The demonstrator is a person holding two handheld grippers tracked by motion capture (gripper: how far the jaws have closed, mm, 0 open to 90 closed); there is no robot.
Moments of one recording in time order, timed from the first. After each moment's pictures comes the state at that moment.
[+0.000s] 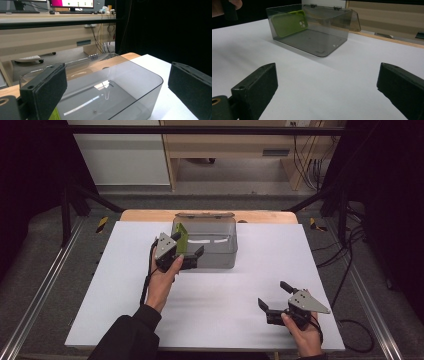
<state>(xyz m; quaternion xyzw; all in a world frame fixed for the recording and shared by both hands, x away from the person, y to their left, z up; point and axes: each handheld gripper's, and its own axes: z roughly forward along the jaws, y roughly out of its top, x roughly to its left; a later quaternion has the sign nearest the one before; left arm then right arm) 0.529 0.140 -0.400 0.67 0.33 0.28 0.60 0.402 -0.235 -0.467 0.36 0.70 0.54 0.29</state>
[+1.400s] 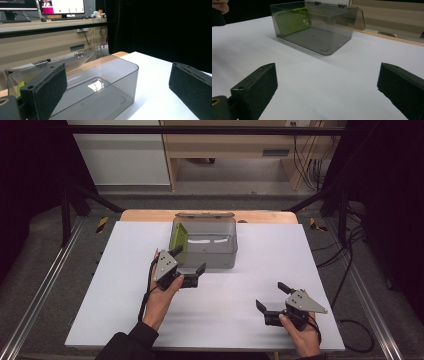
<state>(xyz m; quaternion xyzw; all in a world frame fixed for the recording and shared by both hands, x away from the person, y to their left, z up) 0.485 0.137 -0.413 0.68 0.28 0.29 0.61 0.402 -0.230 -0.469 0.36 0.71 0.54 0.29</state>
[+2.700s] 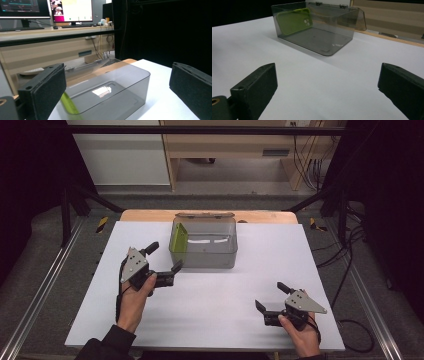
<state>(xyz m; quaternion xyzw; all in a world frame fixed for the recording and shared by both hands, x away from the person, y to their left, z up) 0.470 0.201 -0.388 0.66 0.29 0.31 0.62 0.402 -0.229 -0.468 0.35 0.71 0.54 0.29</state>
